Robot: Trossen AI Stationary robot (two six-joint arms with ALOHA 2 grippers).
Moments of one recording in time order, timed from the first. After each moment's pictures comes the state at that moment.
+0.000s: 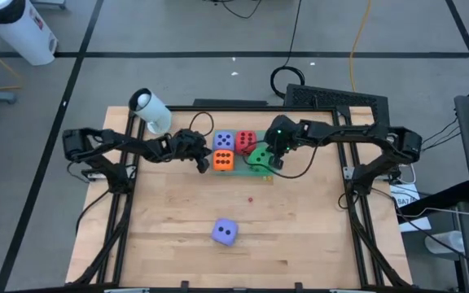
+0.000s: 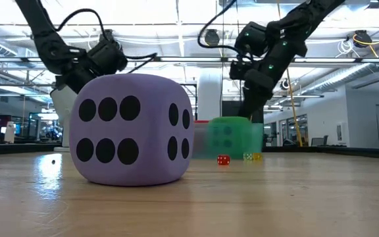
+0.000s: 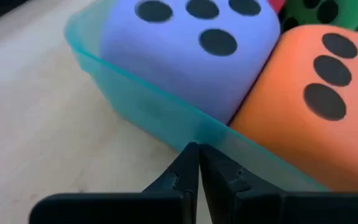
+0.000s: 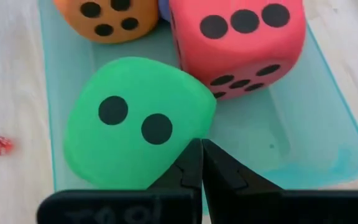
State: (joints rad) left arm 0.39 1.54 0.50 0.37 0.03 -0.16; right arm -0.38 1.53 0.91 -0.36 -0.11 -0.07
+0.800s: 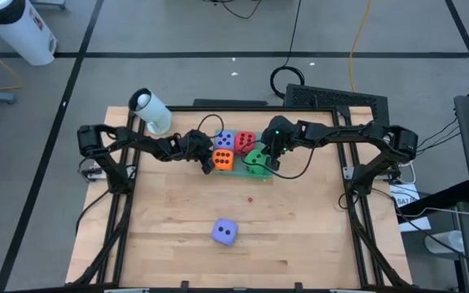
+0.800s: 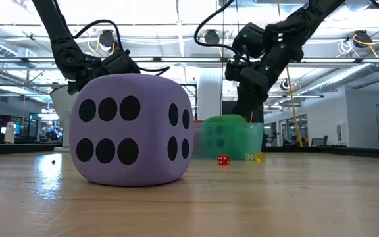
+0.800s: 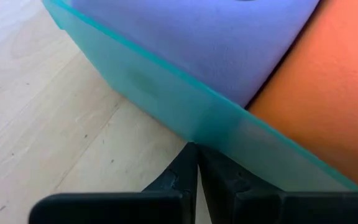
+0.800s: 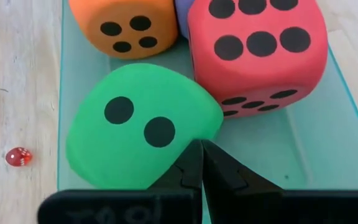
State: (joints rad) left arm 0.36 1.68 0.60 0.32 0.02 -0.16; right arm -0.36 1.60 0.91 -0.21 -0.19 -0.02
